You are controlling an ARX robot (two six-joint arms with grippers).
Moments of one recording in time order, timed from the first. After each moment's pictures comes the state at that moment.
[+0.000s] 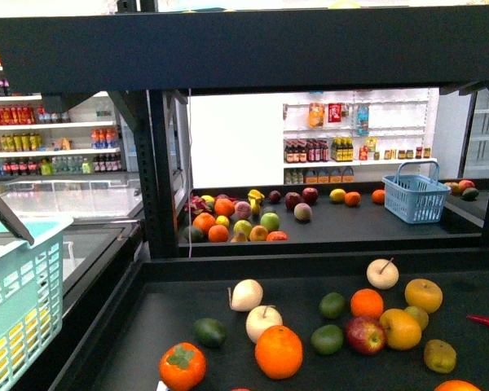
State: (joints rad) left arm 0.30 1.97 0.95 1.36 0.20 -1.47; right arm 0.00 0.00 0.02 0.00 0.00 0.00
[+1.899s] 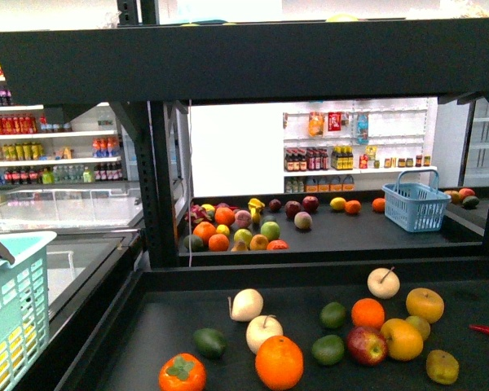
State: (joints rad) left arm 0.06 1.08 0.62 0.37 -0.30 -0.49; right arm 0.00 0.00 0.02 0.00 0.00 0.00
